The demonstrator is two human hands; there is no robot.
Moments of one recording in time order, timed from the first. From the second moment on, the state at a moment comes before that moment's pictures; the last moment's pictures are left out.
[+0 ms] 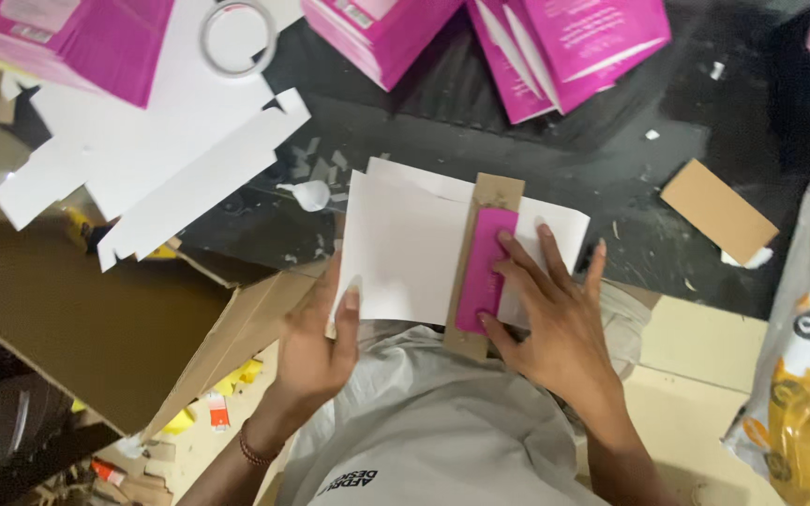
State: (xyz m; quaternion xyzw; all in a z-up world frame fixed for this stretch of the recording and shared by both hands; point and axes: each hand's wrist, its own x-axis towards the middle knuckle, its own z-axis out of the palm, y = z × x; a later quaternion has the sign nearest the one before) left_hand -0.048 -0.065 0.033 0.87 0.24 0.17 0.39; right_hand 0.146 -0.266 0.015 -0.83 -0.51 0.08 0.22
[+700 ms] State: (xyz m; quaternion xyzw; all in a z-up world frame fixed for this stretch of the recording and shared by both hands) left_hand 0.029 -0.090 0.001 0.95 0.01 0.08 0.32; right_hand 0.153 -0.264 0.013 -0.84 -0.50 0.10 0.18
